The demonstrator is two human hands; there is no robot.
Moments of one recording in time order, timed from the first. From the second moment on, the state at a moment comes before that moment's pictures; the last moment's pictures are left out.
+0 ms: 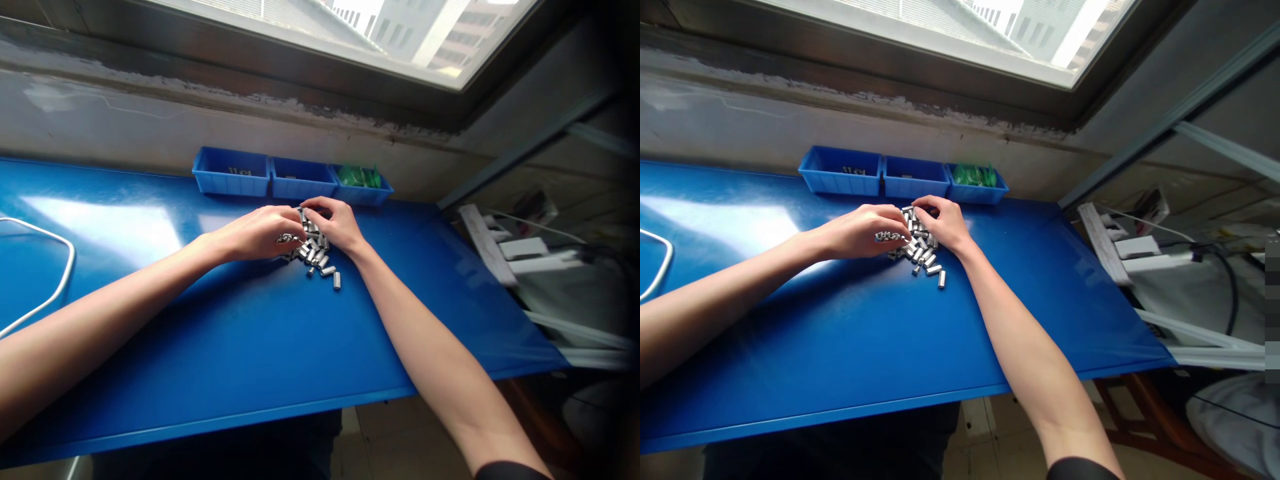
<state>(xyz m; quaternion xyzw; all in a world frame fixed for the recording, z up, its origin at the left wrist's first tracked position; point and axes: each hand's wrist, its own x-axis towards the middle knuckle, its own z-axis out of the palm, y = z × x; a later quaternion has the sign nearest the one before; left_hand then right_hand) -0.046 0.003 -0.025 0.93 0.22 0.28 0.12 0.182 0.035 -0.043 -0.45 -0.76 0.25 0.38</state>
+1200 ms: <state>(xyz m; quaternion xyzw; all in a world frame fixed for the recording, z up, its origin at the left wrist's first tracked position) -0.044 -0.006 -0.016 0.88 0.22 0.35 0.24 0.181 0.031 -0.041 -0.42 -0.78 0.22 0.41</state>
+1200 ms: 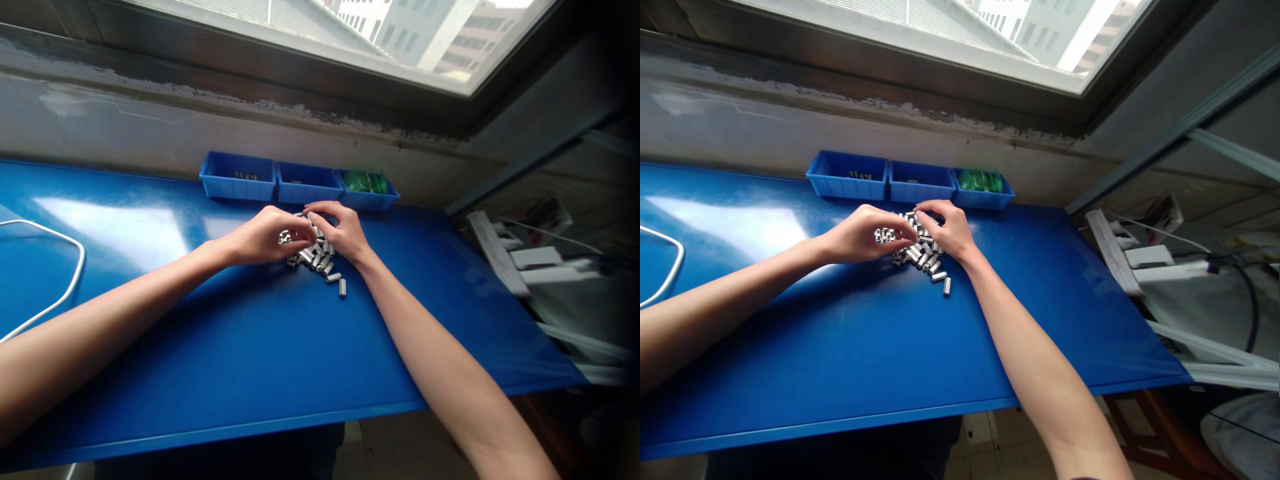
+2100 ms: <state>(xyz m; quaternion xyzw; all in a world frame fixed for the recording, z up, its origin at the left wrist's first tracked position) -0.079 0.026 -0.012 0.62 0.47 0.55 0.30 0.173 0.026 -0.040 -0.37 -0.84 0.15 0.38</state>
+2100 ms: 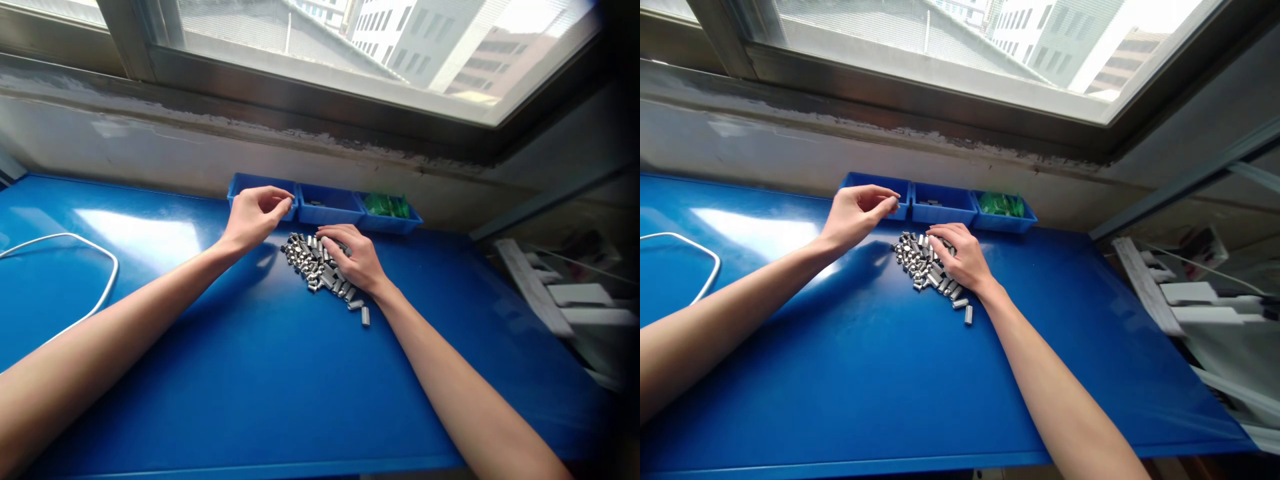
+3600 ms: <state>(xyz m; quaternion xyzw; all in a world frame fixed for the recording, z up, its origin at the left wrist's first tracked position) -0.085 0.026 -0.045 0.86 0.35 0.34 0.12 0.171 0.043 -0.050 -0.44 -0.57 0.36 0.59</state>
